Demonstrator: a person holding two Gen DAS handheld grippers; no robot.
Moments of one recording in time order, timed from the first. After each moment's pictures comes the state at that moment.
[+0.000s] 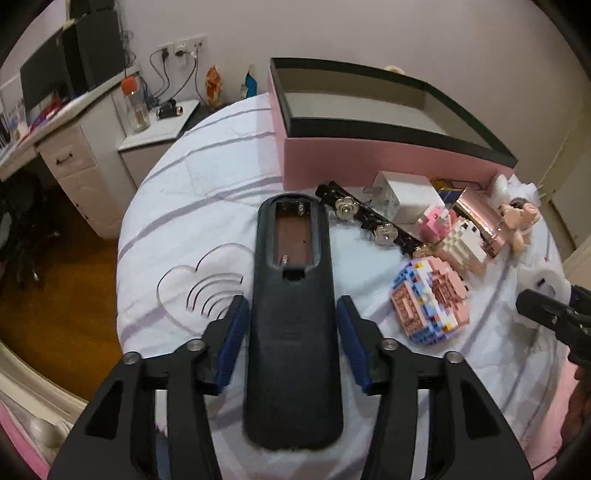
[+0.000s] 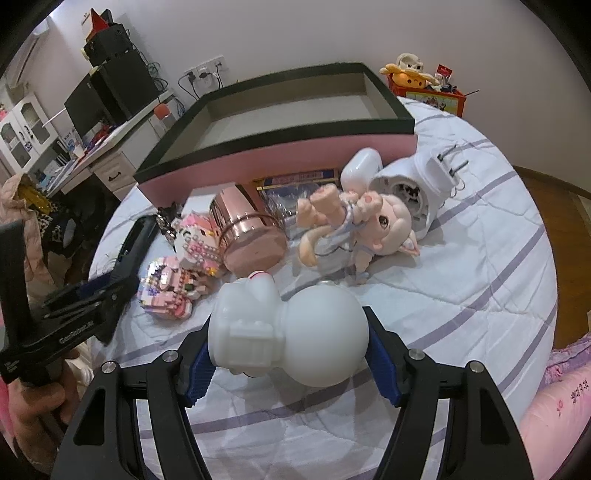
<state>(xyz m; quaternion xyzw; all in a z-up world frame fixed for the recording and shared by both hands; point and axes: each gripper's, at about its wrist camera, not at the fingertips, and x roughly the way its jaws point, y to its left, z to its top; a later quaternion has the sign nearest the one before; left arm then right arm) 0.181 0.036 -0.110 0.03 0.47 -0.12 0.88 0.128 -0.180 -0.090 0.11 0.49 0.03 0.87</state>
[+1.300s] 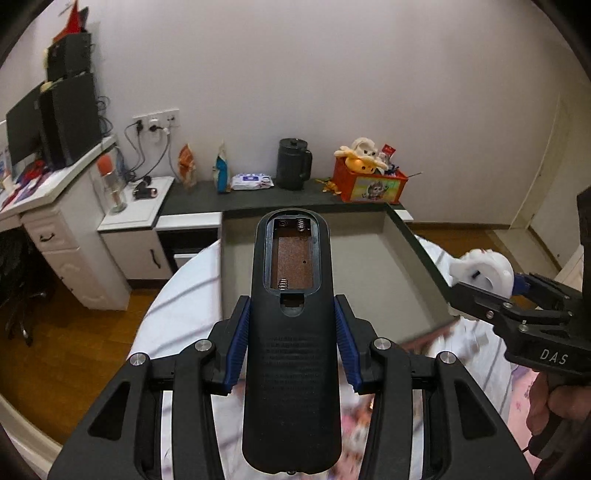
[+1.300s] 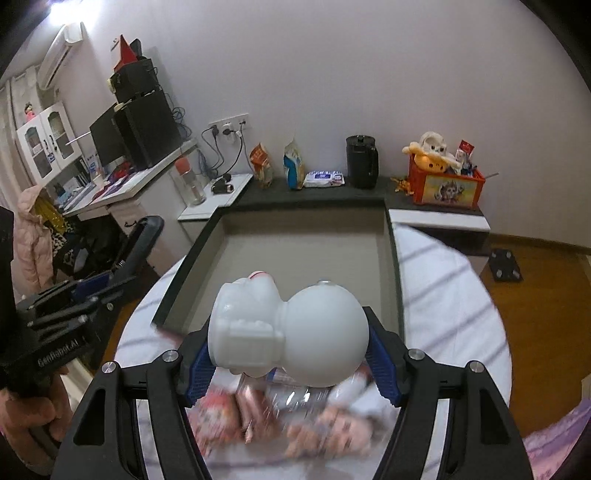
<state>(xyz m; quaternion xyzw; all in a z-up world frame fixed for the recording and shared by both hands) 0.277 -0.020 0.026 0.02 0.38 -0.17 0.91 0.238 -0.207 0.019 0.07 0.39 0.06 0.91</state>
